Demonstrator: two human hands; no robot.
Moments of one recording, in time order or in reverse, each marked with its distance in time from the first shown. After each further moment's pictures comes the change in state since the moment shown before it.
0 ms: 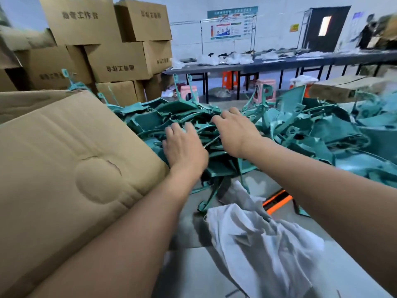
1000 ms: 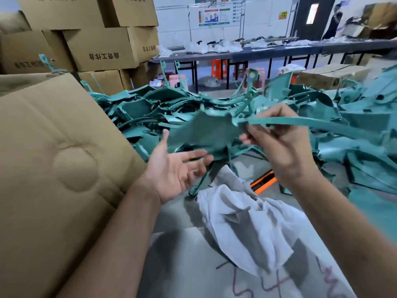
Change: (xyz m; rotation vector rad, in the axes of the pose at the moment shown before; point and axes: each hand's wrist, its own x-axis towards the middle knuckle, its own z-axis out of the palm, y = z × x) left_hand -0.057 -0.051 -0.012 -1.809 -1.149 -0.503; right_hand -0.139 0.007 -0.016 1.658 0.596 0.185
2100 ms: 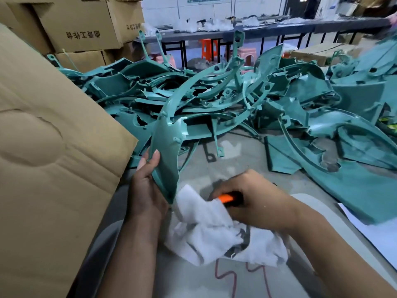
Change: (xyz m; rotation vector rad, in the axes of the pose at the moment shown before) left_hand 0.002 -0.088 -0.012 -0.185 0.252 0.528; right_hand -0.085 0.039 -0.035 -0.822 -0.842 0.079
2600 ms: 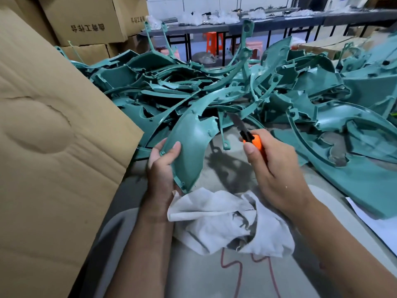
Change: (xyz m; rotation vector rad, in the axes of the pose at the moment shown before) left_hand 0.008 -0.006 0.015 0.197 0.225 0.086; right_hand 0.003 0.003 0.001 -0.014 0.674 0.058
